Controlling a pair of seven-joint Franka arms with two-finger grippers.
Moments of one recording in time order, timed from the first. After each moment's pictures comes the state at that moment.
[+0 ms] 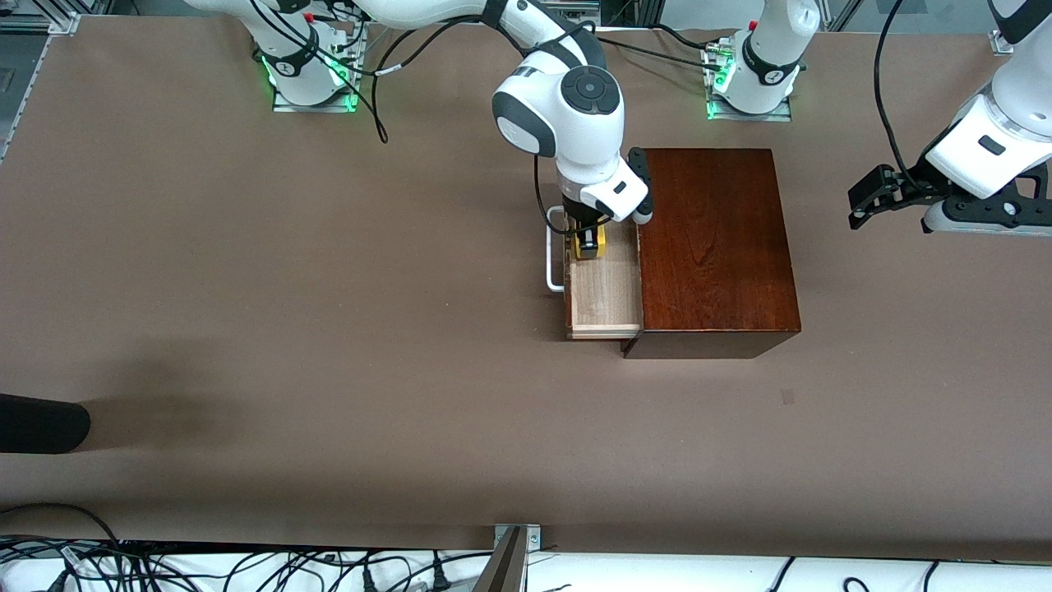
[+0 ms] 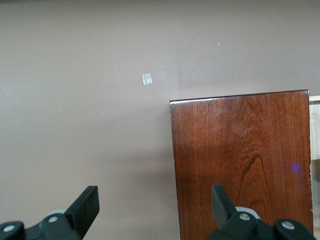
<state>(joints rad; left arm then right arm) -0.11 -0.02 0.01 -1.68 0.03 1.69 -0.05 0.90 0.81 0.05 -1.09 -0.09 2.02 -0.66</state>
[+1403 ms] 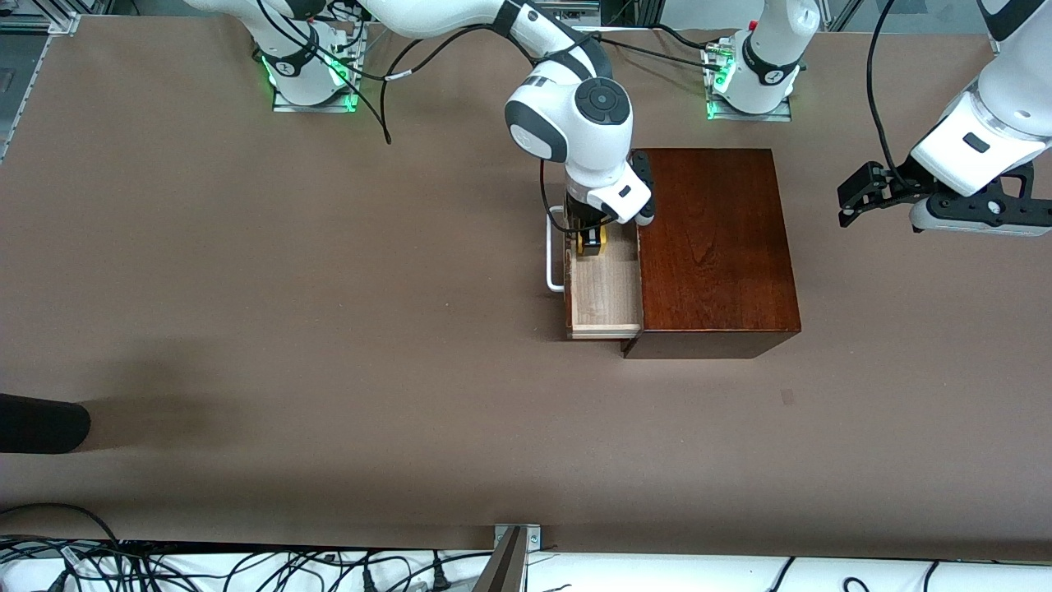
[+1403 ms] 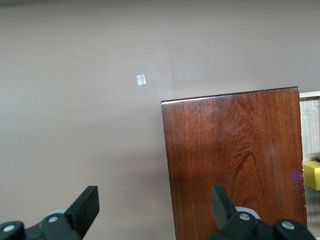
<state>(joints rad) -0.12 -0.01 0.00 -1.66 0.03 1.68 -0.04 0.93 0.85 0.05 -1.09 -0.09 2.02 -0.62</state>
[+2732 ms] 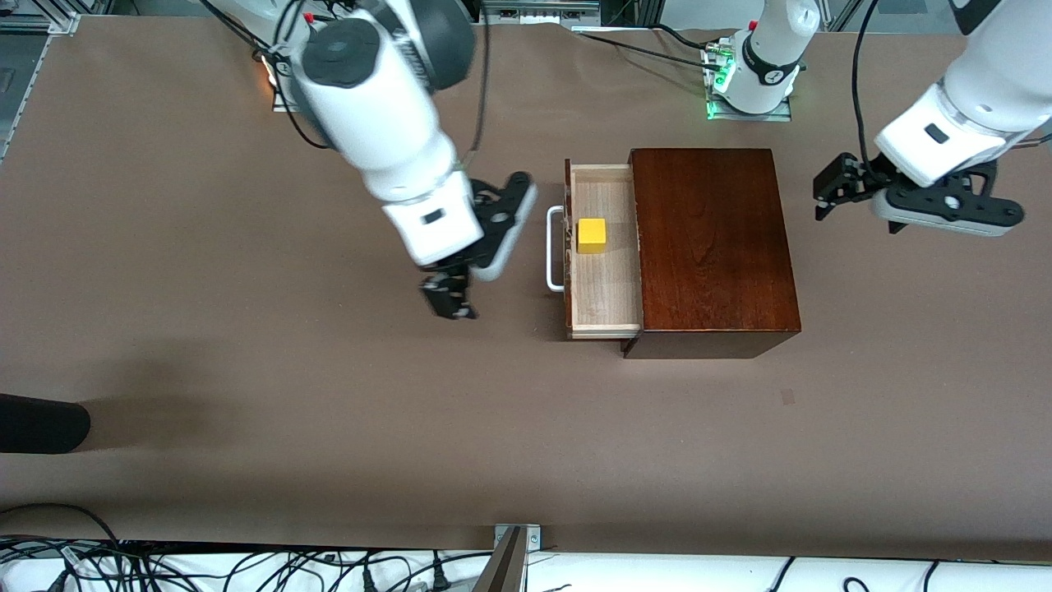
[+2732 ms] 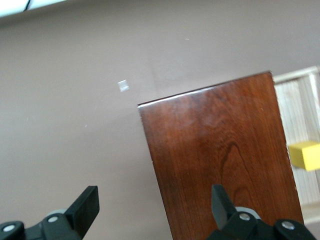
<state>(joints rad) -0.13 -0.01 -0.05 -1.65 0.03 1.68 0.07 0.58 0.56 0.01 -1.04 0.06 1.90 -0.60</state>
